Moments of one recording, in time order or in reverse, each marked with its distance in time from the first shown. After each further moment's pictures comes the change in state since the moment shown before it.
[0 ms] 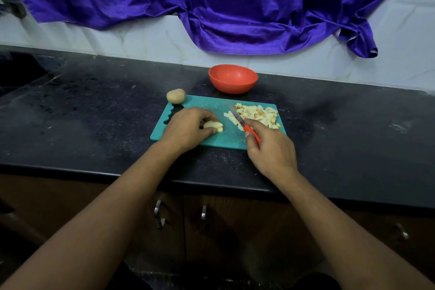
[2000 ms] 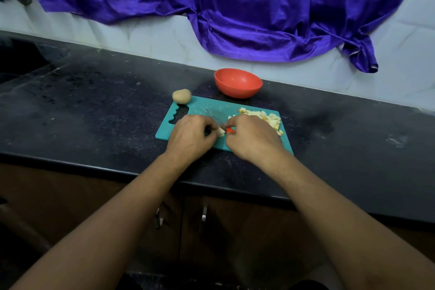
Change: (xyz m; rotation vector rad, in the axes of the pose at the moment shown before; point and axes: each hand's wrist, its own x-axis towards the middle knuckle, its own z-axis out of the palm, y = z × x) left_hand -0.024 0.009 0.007 -0.036 0.185 -0.053; right_hand 0.024 -0.083 -0.033 -0.153 -0.344 -0.003
